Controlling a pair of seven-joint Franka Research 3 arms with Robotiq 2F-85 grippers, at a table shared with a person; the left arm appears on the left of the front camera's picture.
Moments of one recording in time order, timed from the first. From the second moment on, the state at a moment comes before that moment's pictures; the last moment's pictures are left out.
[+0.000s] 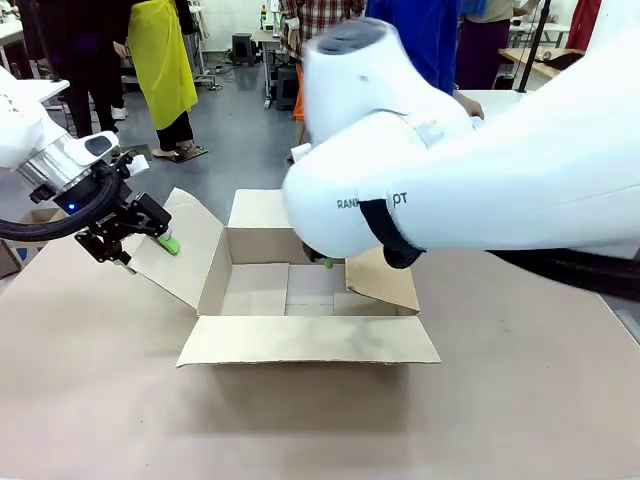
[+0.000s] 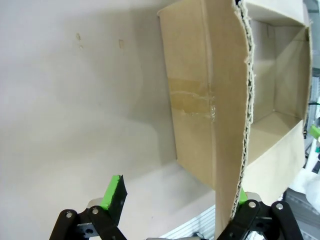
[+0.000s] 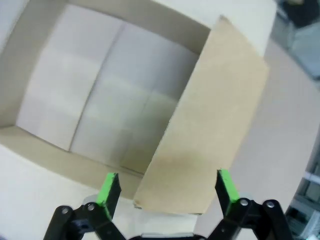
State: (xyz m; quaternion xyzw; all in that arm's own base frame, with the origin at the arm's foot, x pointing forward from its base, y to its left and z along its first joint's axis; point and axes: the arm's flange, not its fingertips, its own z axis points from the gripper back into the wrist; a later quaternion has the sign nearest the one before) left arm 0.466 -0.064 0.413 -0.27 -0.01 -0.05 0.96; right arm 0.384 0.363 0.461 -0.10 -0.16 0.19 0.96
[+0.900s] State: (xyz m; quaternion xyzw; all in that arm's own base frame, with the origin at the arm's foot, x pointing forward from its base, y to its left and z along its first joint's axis) left arm 0.466 -0.064 0.413 -0.27 -0.01 -0.05 0.96; right arm 0.422 0.366 0.418 -0.19 -0.11 0.17 0.96
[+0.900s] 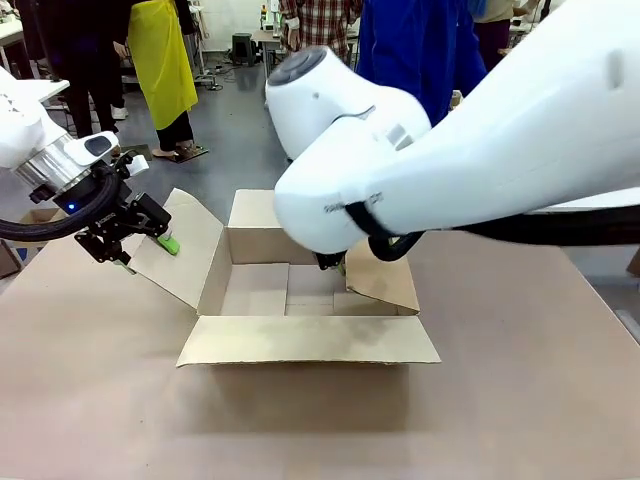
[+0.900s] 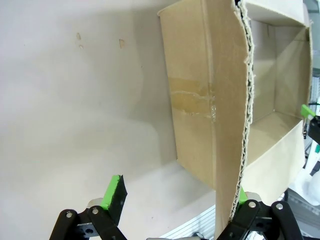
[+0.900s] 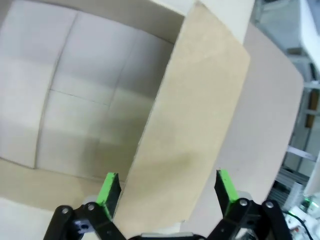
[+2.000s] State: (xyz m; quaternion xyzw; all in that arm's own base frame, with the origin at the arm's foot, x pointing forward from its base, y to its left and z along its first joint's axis) left arm 0.466 -0.064 0.413 -0.27 -0.01 -0.05 0.96; right arm 0.480 0.381 0.388 -0.26 -0.11 0.12 0.95
